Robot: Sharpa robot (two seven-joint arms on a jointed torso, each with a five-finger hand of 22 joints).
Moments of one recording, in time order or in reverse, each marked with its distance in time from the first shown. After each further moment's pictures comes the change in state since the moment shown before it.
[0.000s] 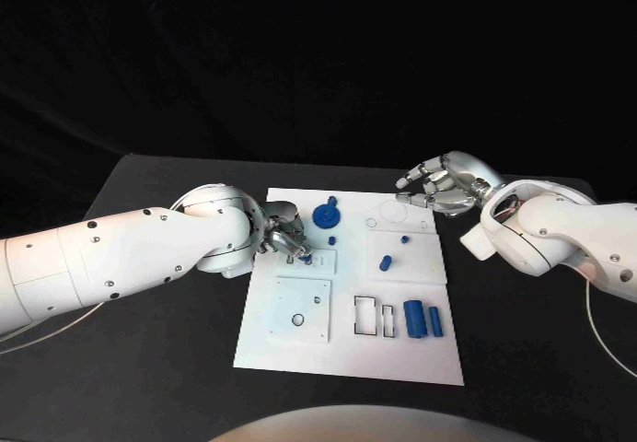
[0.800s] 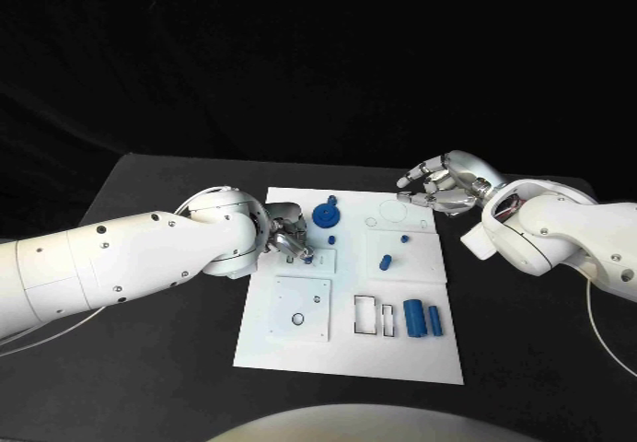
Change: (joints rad) left arm -0.012 0.016 0.000 -0.003 -0.057 -0.018 0.000; left_hand -0.003 -0.003 0.000 0.000 0.006 0.001 0.000 0.000 0.005 0.006 -0.001 0.005 0.006 0.004 -0.004 -0.004 0.001 0.000 0.000 0.000 0.000 0.000; right arm 0.000 -0.002 0.000 0.001 0.000 0.000 0.000; right_hand 0.000 0.000 0.000 0.000 0.000 0.000 0.000 0.000 0.000 0.000 0.000 0.000 0.000 0.000 0.000 0.000 0.000 0.000 0.000 0.000 0.000 0.001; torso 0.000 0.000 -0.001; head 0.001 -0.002
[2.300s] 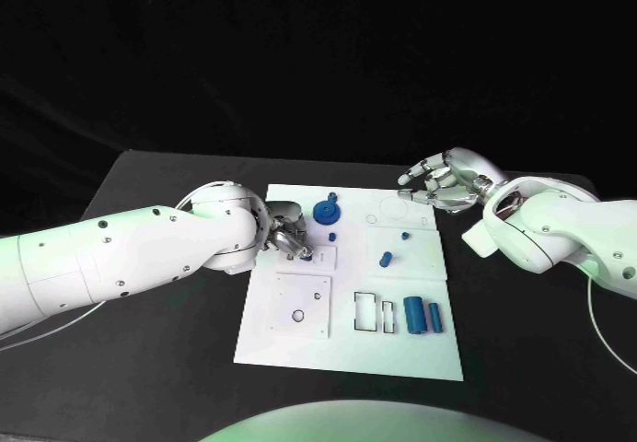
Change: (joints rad) left arm 0.002 0.008 0.002 -0.015 -0.009 0.061 -0.004; left_hand -0.036 -0.001 0.037 -0.026 -0.002 0.013 -0.005 0.000 0.015 0.008 -0.007 0.005 0.000 -0.004 -0.004 0.000 0.001 0.000 0.004 -0.004 0.000 0.004; right arm -0.002 -0.002 0.000 0.001 0.000 0.000 0.001; right_hand 0.000 0.000 0.000 0.000 0.000 0.000 0.000 0.000 0.000 -0.003 -0.003 0.000 -0.002 0.000 0.000 0.000 0.000 0.000 0.000 0.000 0.000 -0.001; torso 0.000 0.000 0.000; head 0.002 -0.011
